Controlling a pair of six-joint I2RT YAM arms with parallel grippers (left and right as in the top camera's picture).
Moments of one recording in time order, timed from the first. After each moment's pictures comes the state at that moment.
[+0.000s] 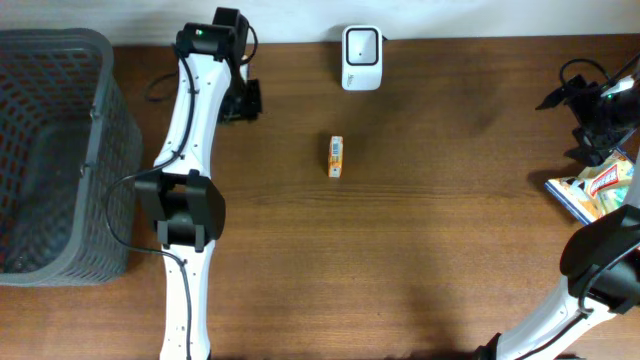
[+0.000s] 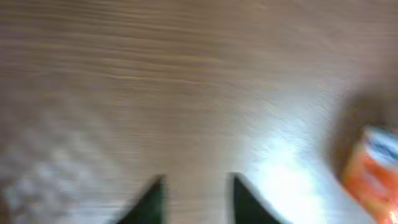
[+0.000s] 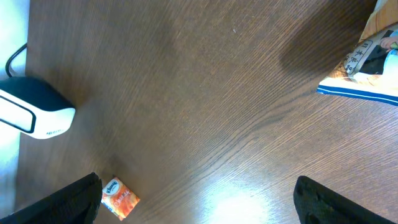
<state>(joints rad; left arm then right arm) -0.17 2.52 2.60 -1.54 0.02 -0.23 -0.48 2.04 2.07 -1.41 -0.36 0.50</state>
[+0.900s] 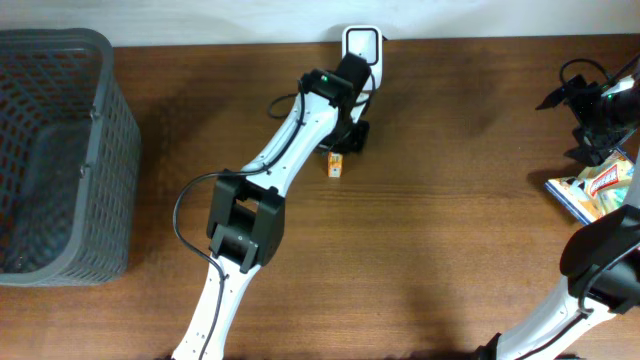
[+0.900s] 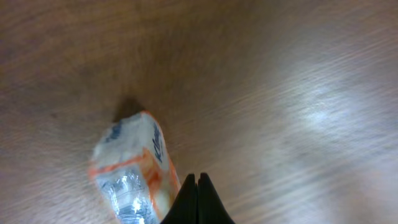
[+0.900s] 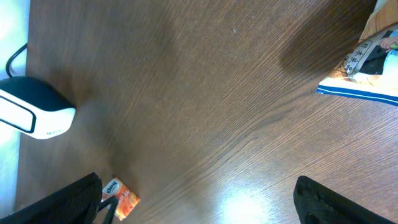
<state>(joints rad) -0.53 2.52 2.33 -1.20 0.14 -0.19 -0.48 2.04 2.07 -1.41 -0.36 0.50</state>
